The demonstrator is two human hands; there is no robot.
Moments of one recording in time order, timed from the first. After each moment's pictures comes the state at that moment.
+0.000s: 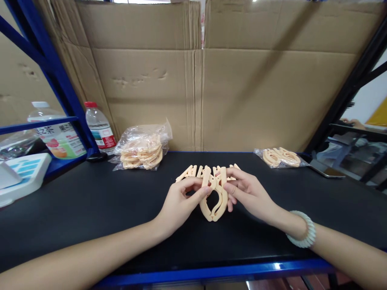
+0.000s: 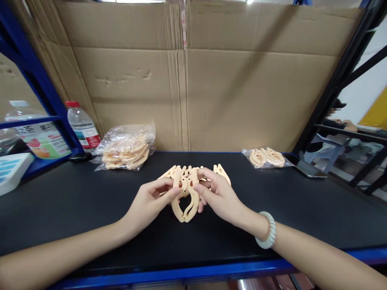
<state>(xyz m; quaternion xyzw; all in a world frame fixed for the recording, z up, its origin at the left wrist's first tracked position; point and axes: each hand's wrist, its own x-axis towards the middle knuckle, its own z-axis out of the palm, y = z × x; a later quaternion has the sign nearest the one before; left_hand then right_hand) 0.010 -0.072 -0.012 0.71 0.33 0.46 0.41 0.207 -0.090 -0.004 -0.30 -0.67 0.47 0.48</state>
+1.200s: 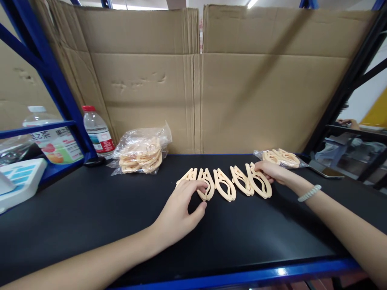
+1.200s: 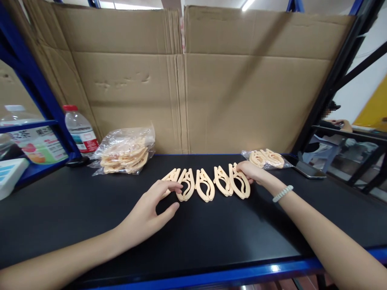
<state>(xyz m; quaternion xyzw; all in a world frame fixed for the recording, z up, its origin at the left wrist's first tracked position) -0.006 -0.075 -0.011 0.85 0.34 0.36 0.16 0.313 -0.010 -0.005 -0.71 -0.51 0.40 0.29</state>
